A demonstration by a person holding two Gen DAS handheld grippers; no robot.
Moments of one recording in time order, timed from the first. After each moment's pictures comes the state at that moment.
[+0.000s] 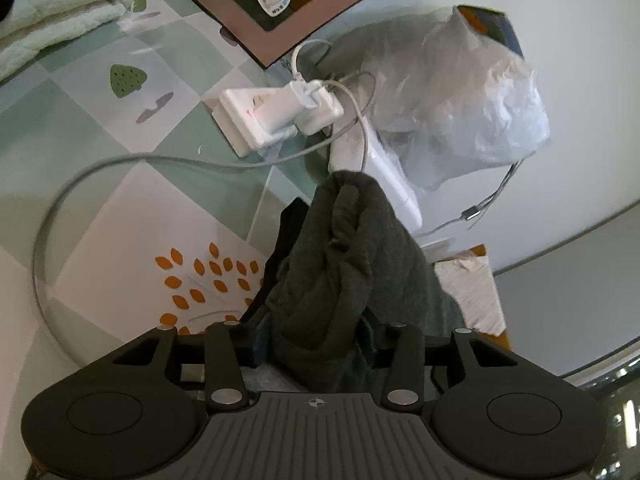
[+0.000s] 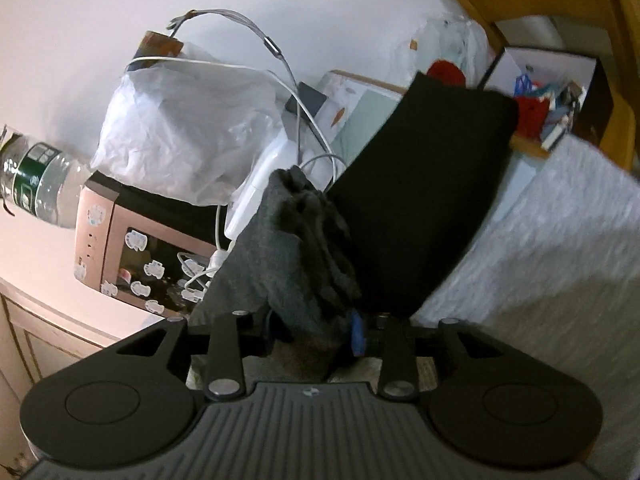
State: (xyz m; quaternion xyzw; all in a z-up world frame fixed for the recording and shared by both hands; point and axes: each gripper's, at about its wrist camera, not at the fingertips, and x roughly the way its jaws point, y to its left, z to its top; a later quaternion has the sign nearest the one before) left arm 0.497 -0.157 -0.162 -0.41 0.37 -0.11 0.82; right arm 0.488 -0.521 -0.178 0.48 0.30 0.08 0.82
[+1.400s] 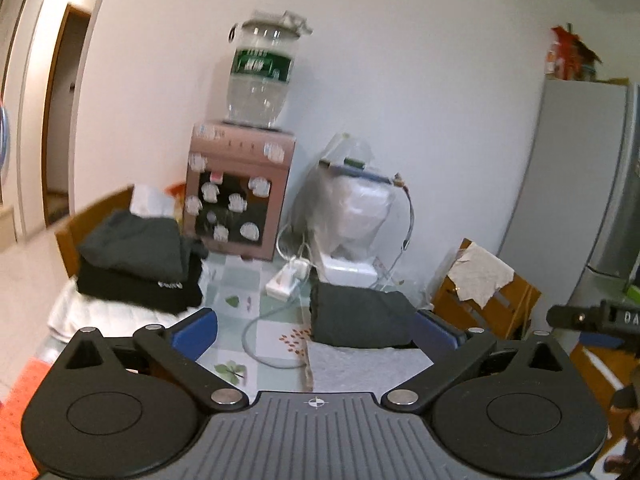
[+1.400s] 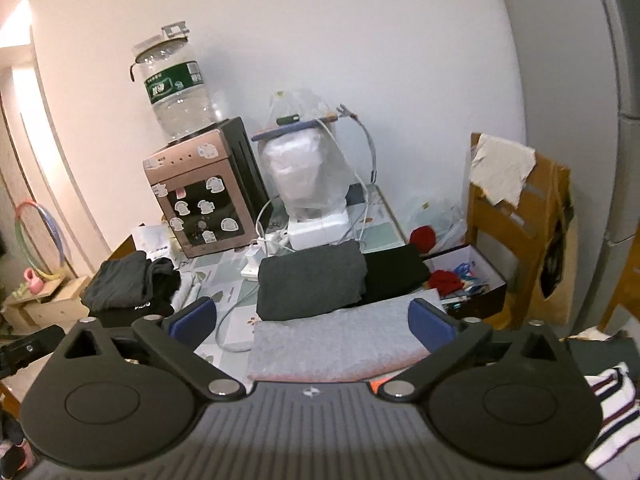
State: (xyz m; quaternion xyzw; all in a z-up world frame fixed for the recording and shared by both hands) left arm 0.139 -0.140 0.077 -0.09 0.18 -0.05 0.98; right arm 0.167 -0.480 0.091 0.13 0.24 0.04 0.96
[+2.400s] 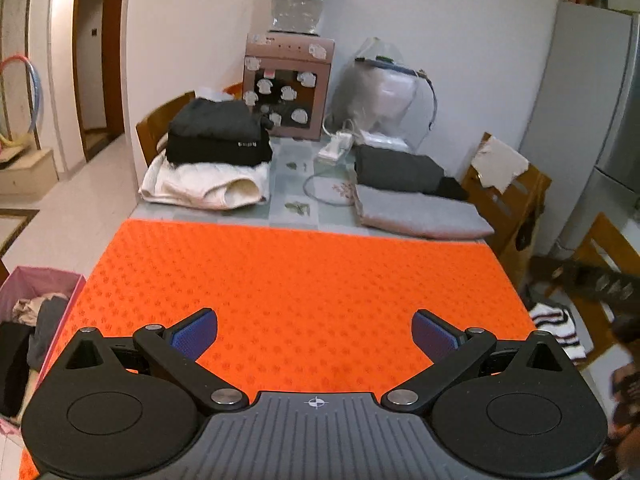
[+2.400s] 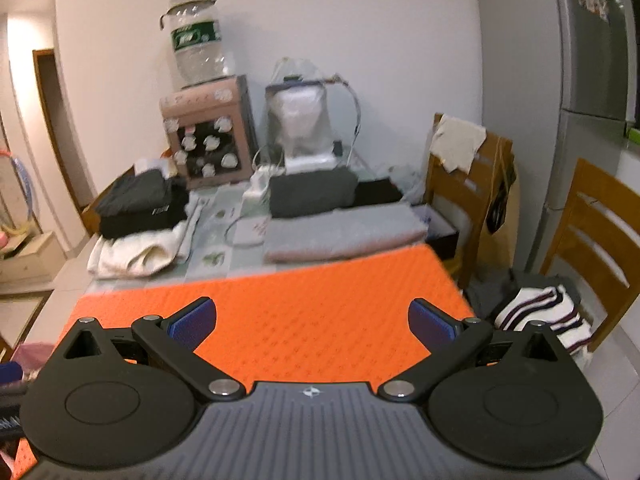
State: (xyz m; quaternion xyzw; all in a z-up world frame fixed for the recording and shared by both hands) left arm -0.048 -0.105 0.035 -0.06 0.35 -0.02 0.94; right arm -0.043 -0.357 0.036 0.08 0.29 -0.01 0.95
